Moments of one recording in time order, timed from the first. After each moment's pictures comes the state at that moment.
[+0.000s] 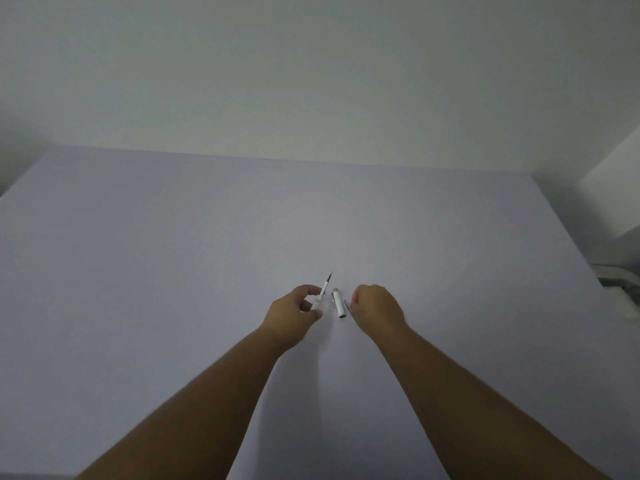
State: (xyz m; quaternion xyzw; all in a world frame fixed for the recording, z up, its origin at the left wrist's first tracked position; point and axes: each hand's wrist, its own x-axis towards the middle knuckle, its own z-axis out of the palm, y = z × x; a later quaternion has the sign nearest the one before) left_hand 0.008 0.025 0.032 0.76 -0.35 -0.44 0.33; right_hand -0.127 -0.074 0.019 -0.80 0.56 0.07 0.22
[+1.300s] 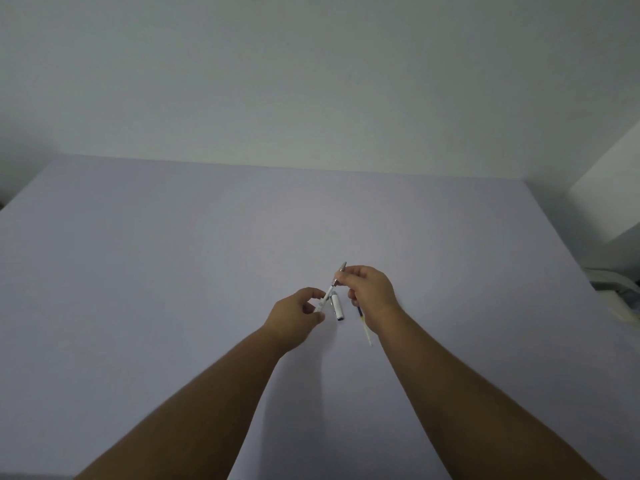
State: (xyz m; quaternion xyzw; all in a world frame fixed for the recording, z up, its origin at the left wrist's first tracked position) left_hand 0.003 0.026 0.043 0.76 -0.38 -0.43 0.30; right_hand -0.116 -0.073 0.050 -0.52 0.55 -0.24 0.61
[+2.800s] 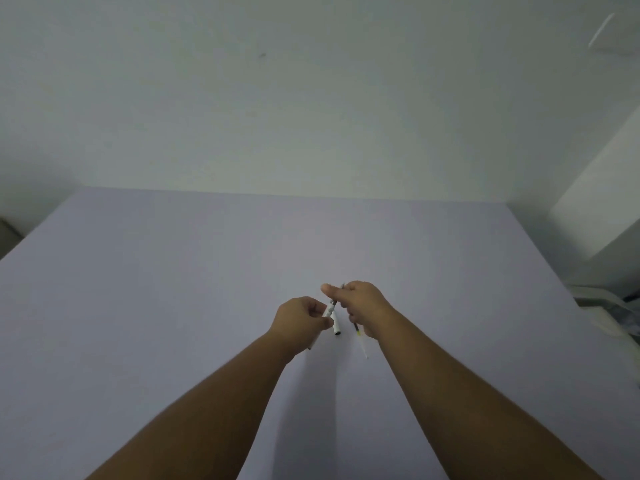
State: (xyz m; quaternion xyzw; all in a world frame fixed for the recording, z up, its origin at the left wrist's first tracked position) left_hand -0.015 0.033 0.095 0.77 -0.36 -0.41 0.33; right_hand -0.123 -0.063 0.091 -0.58 0.53 -0.11 0.60
